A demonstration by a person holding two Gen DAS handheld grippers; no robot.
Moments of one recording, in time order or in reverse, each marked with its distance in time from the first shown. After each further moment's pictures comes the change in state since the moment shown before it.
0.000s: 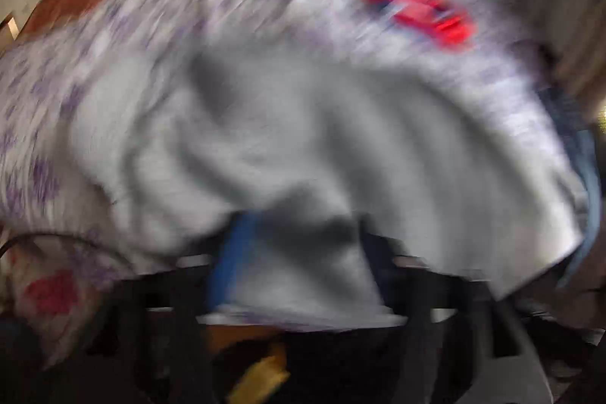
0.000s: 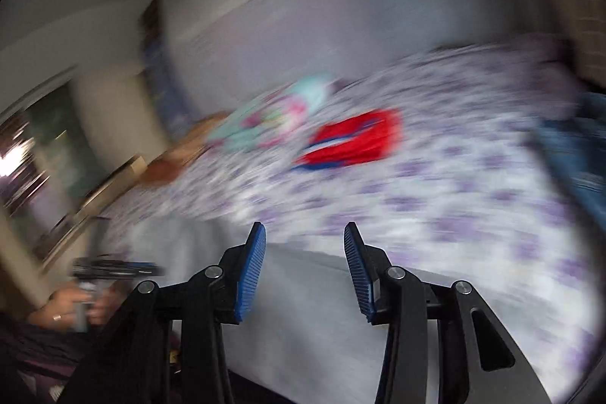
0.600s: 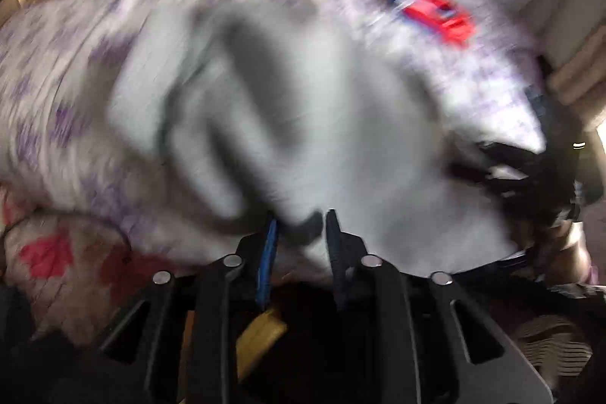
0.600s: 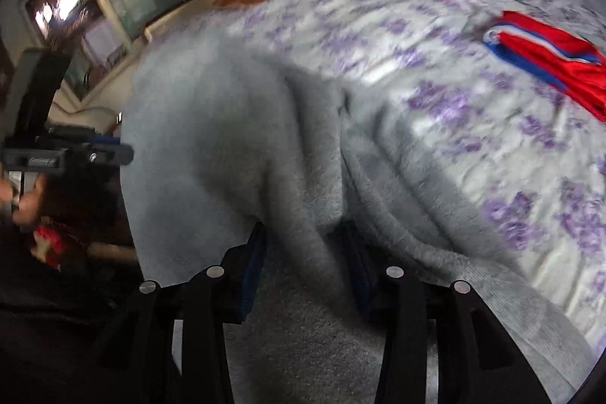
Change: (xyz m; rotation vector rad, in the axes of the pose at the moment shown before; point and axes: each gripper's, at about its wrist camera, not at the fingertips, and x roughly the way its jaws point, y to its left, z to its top) left arm -0.050 0.003 -0.021 -0.044 0.019 -0.084; right arm 0.209 0.103 -0.042 -0.304 0.503 0.228
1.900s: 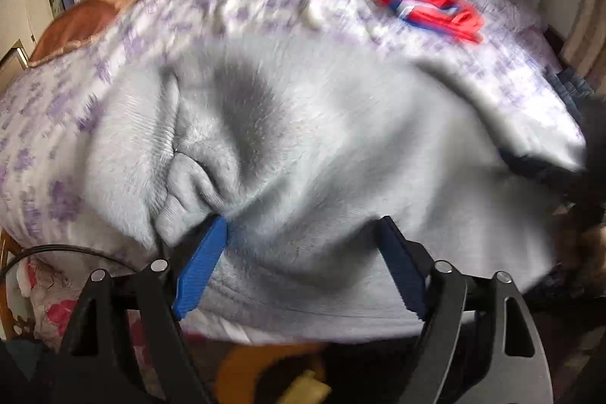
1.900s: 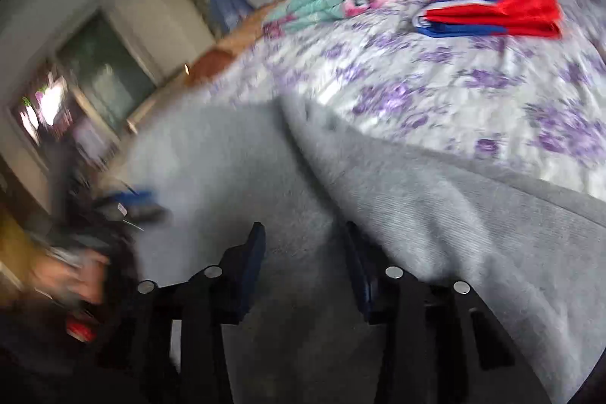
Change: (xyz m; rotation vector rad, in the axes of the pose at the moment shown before) left arm 0.046 0.004 0.012 0.142 -0.113 0.153; right arm -0.009 -0.027 -0.037 0.316 -0.213 0.045
